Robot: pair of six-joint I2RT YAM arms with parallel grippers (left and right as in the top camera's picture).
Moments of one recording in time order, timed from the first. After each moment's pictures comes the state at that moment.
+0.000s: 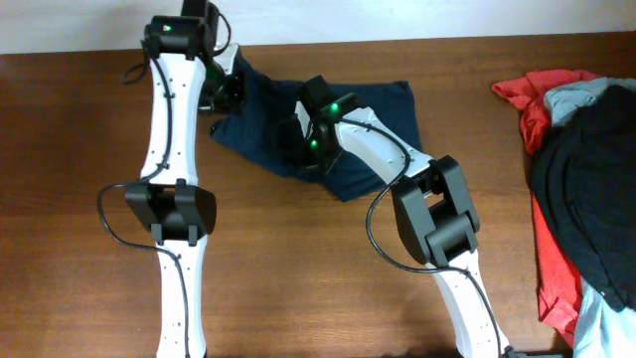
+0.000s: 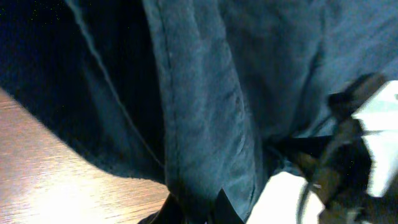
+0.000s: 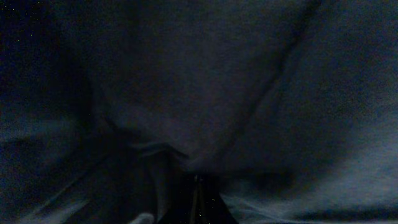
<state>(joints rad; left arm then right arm) -0.11 2.61 2.90 -1.69 0.18 -0.05 0.50 2.43 1.99 -0.88 -0.30 0.24</state>
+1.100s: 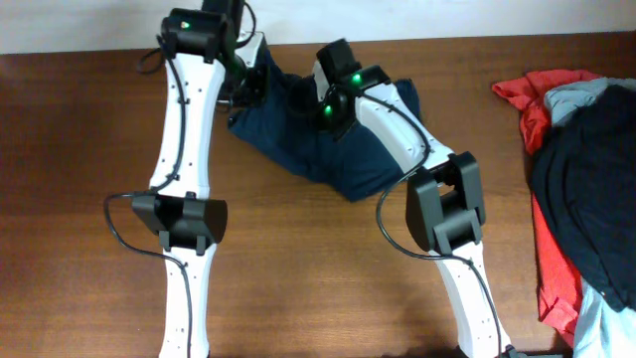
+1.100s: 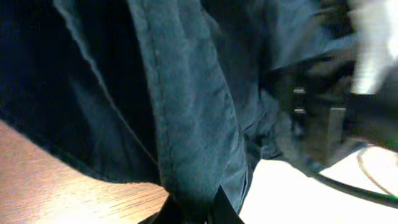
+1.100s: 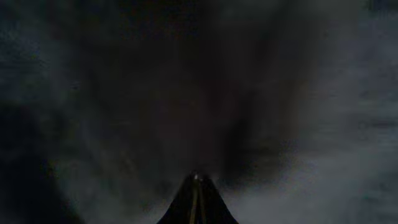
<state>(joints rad) -0.21 2.51 2.90 -1.69 0.17 -0.05 0.41 2.49 2.22 -0.90 -0.29 0.24</state>
